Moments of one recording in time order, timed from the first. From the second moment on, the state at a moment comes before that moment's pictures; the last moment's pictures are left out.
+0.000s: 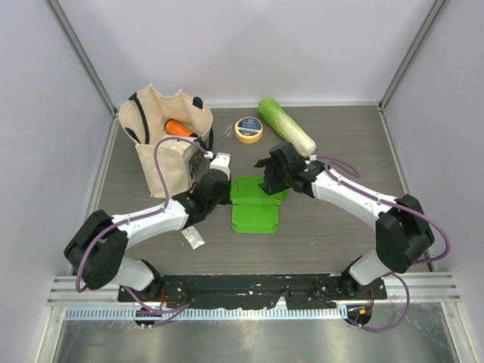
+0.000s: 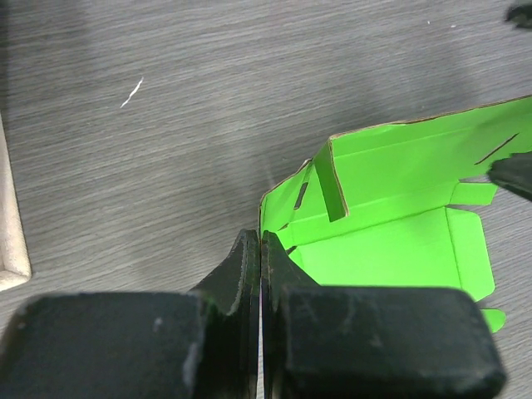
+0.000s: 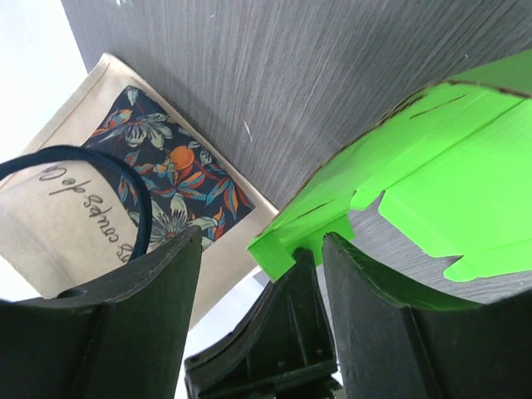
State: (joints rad) left arm -0.76 1.42 0.74 0.06 -0.32 -0.39; right arm 0.66 1.51 1.09 -0.43 0.13 1.82
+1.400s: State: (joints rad) left arm -0.77 1.40 0.71 0.12 -0.34 -0.29; right arm 0.62 1.59 0.97 -0.21 0.03 1.83
